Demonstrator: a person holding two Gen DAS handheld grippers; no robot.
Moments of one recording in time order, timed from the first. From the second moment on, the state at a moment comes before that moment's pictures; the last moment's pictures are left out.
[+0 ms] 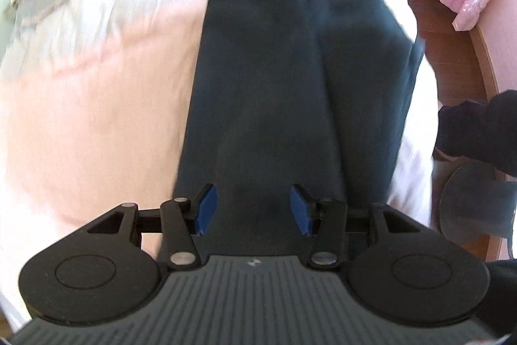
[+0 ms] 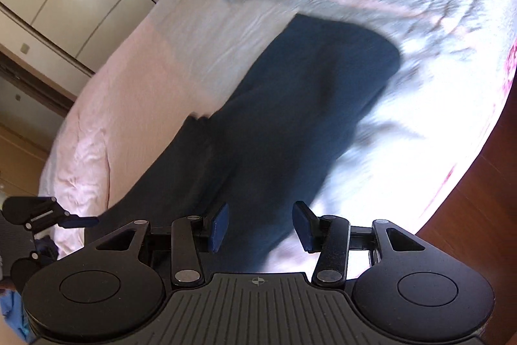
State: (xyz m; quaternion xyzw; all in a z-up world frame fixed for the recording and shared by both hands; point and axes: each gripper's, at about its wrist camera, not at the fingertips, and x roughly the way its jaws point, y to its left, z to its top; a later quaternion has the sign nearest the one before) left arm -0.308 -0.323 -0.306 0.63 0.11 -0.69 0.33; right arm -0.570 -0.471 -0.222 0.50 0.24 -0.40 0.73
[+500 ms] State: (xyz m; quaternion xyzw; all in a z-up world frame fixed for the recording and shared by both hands) left arm -0.190 -0.302 -0.306 0.48 0.20 -0.79 0.33; right arm -0.440 -0.451 -0.264 0.52 0.23 -0.46 0.68
